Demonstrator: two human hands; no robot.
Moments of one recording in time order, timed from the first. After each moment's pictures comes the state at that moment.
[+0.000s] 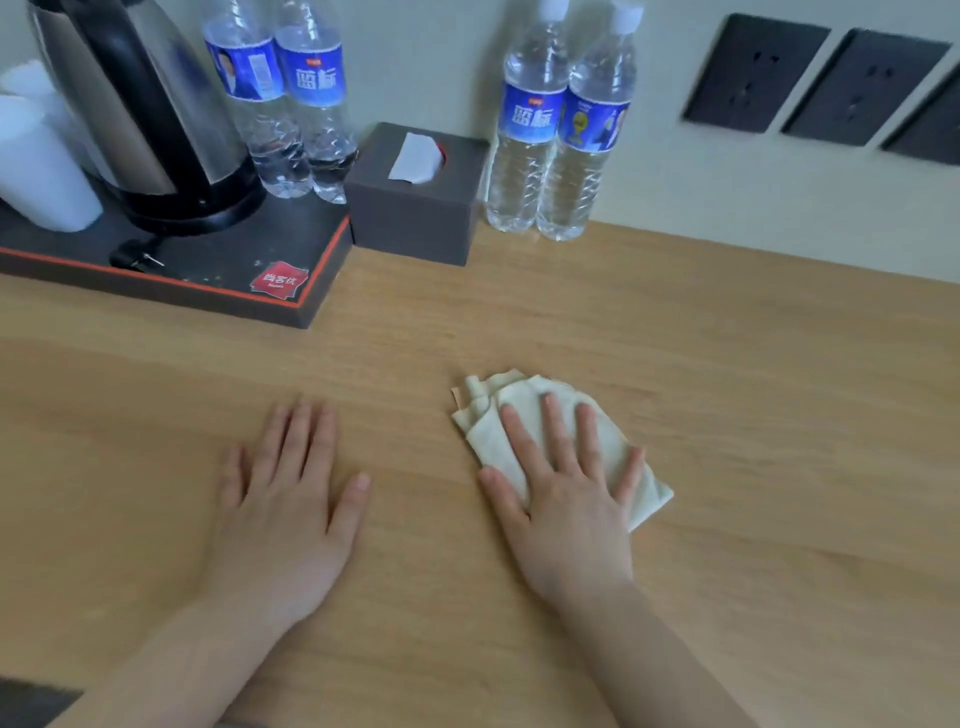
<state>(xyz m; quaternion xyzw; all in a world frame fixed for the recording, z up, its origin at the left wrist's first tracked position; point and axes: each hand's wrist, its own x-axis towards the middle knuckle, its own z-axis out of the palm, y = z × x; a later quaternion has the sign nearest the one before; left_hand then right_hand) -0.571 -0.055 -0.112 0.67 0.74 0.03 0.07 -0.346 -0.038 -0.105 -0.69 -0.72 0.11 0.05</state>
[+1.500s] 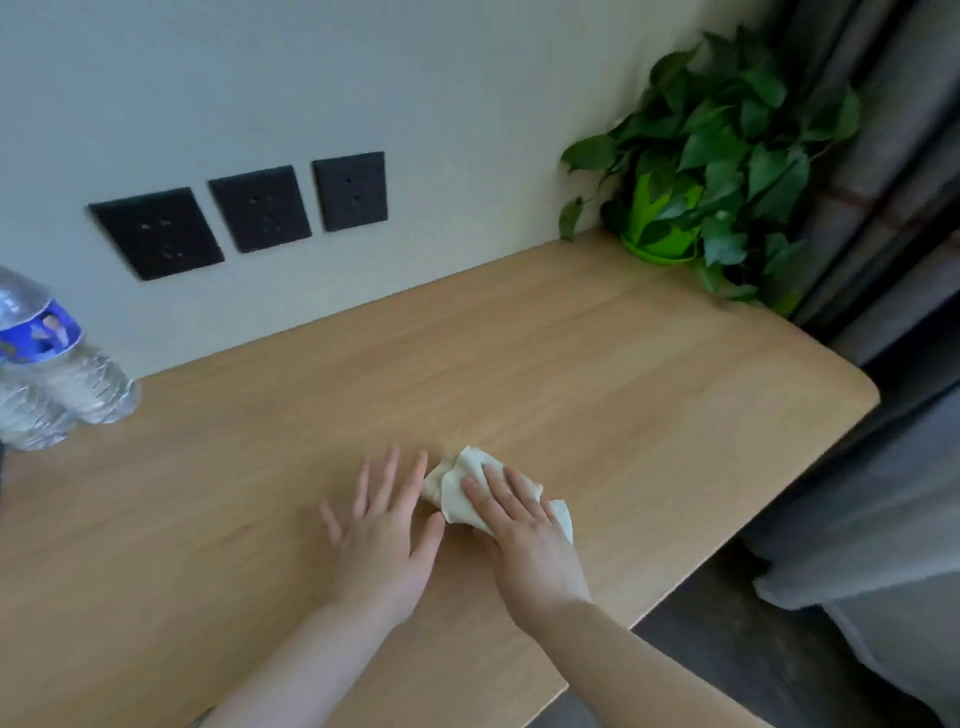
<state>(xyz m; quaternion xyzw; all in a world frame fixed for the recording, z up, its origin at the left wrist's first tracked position) -0.211 -0.020 -0.056 0.87 0.44 0.04 0.21 -0.082 -0.127 -0.052 -0.81 -0.53 0.15 0.18</state>
